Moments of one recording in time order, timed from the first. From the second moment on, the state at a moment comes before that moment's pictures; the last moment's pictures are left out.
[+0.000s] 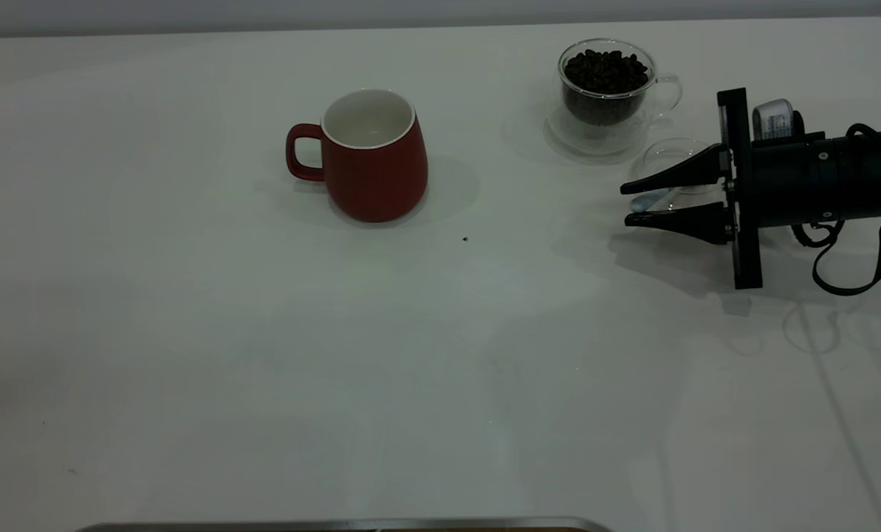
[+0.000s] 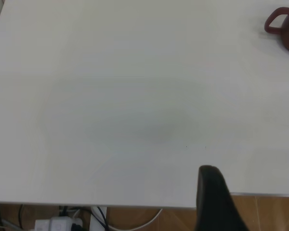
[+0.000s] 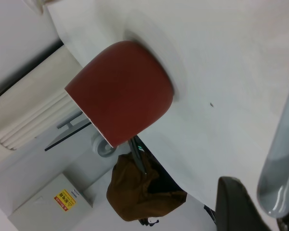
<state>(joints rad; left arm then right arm) 0.05 -0.02 -0.49 -0.01 1.14 0.01 -0.24 2.64 -1.19 1.64 1.14 -0.83</state>
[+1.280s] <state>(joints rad) 0.05 -0.02 -0.49 -0.01 1.14 0.01 -0.18 2.08 -1.15 0.97 0.98 -0.61</state>
